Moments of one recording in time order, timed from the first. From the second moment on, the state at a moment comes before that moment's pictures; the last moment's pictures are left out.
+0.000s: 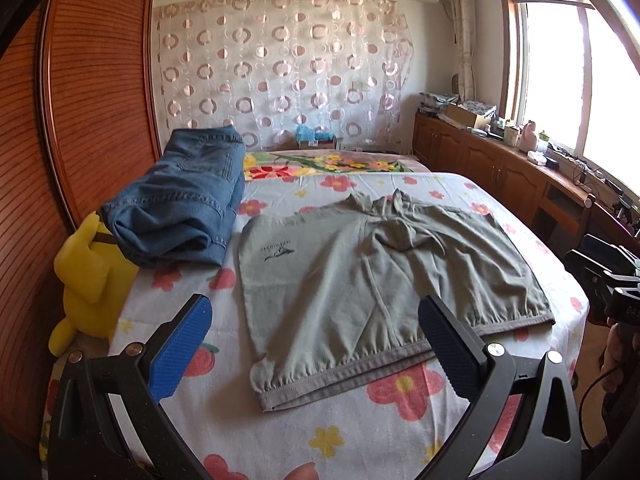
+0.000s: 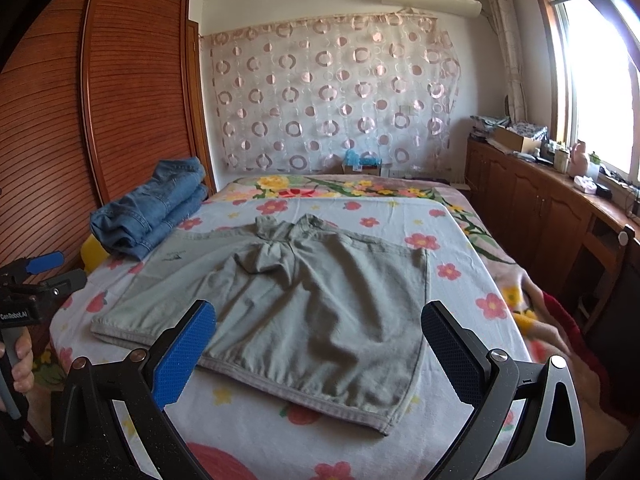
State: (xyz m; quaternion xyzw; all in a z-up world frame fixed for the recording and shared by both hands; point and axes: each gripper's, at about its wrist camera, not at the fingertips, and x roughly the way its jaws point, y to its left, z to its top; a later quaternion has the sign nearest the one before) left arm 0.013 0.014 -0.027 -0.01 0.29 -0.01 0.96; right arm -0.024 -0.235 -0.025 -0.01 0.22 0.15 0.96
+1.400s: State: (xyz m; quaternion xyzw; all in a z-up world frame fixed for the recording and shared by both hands) left arm 0.012 0.070 -0.108 -0.09 0.39 -0.07 0.91; right arm -0.037 -0.255 -0.048 -0.05 0.32 0.15 0.94
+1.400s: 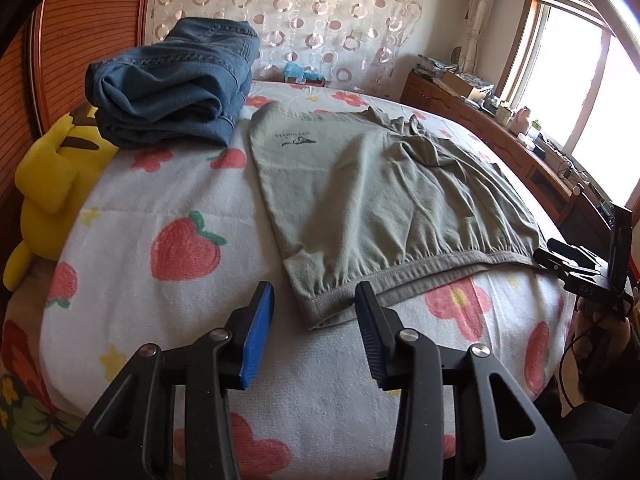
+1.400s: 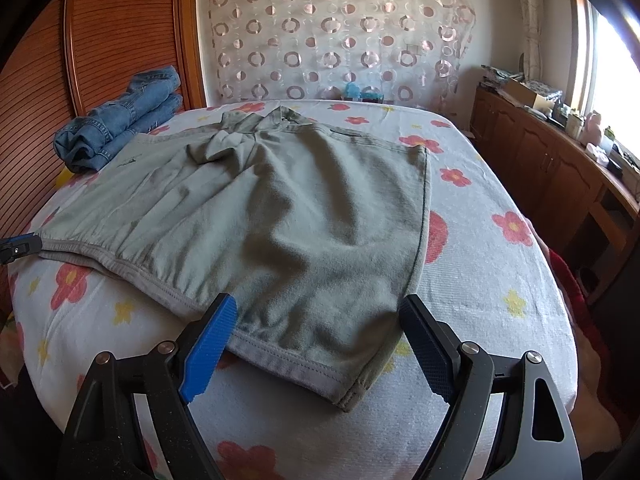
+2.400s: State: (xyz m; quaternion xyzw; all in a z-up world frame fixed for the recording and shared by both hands) left arm 0.059 -0.003 -0.029 -0.03 0.33 -0.19 0.92; right arm -0.015 -0.268 -0.033 -0.04 0.31 0.16 0.94
